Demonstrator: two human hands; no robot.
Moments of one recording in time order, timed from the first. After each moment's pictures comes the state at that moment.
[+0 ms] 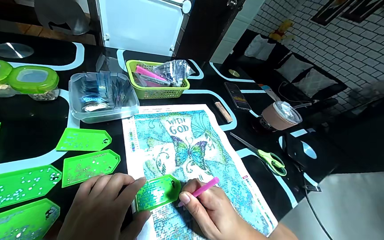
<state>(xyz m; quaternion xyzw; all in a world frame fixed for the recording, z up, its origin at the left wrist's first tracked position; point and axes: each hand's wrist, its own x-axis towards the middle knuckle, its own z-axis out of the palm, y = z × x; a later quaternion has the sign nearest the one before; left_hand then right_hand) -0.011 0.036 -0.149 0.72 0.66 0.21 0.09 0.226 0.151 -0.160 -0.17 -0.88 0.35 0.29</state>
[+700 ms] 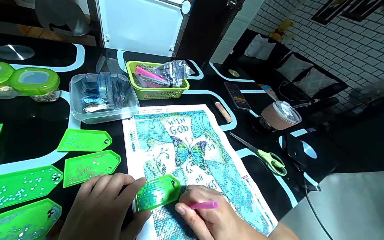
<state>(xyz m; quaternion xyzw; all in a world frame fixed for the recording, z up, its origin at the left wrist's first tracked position) -0.012 0.037 -0.151 0.72 0.66 0.21 0.09 0.226 0.147 -0.153 -0.13 -0.91 0.28 0.28</state>
